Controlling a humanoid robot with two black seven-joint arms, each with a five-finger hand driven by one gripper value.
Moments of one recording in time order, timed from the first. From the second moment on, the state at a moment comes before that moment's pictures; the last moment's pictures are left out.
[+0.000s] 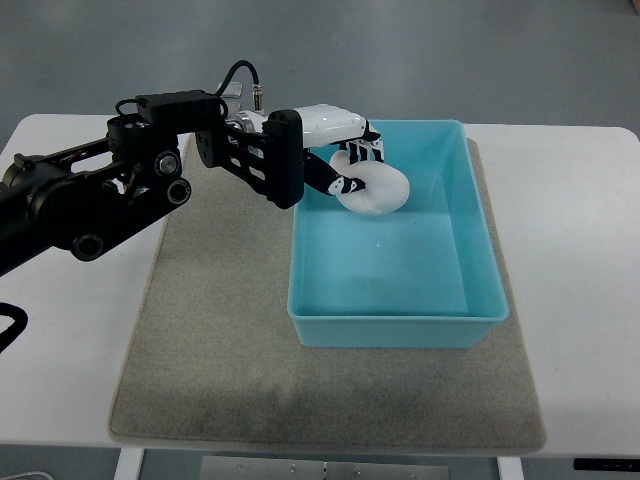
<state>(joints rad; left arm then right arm) -1.01 0.33 -0.54 -1.17 1.65 -0.26 -0.19 0.00 0.00 0.00 0.14 -0.05 0.04 0.08</state>
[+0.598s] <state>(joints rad) -0.97 0.31 -0.60 -1.17 1.54 -0.26 -0.19 0.00 0.00 0.00 0.14 -0.05 0.04 0.08</state>
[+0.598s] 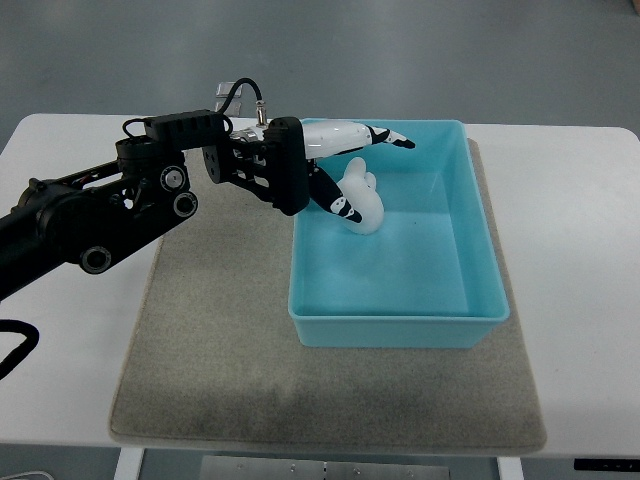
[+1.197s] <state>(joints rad) -0.94 0.48 -0.72 -1.04 0.58 -0.31 -0.05 0.00 0.00 0.00 0.14 -0.05 0.04 0.08</state>
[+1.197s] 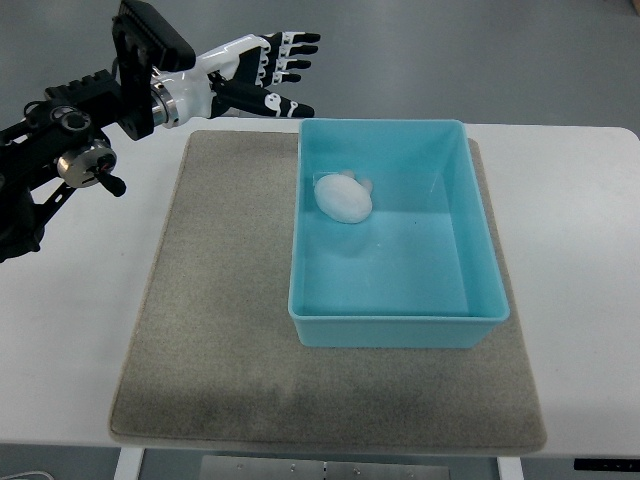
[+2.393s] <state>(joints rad) -0.74 0.53 -0.91 -0.80 -0.04 -0.58 0.14 0.00 0.00 0.00 0.14 -0.05 0.04 0.08</state>
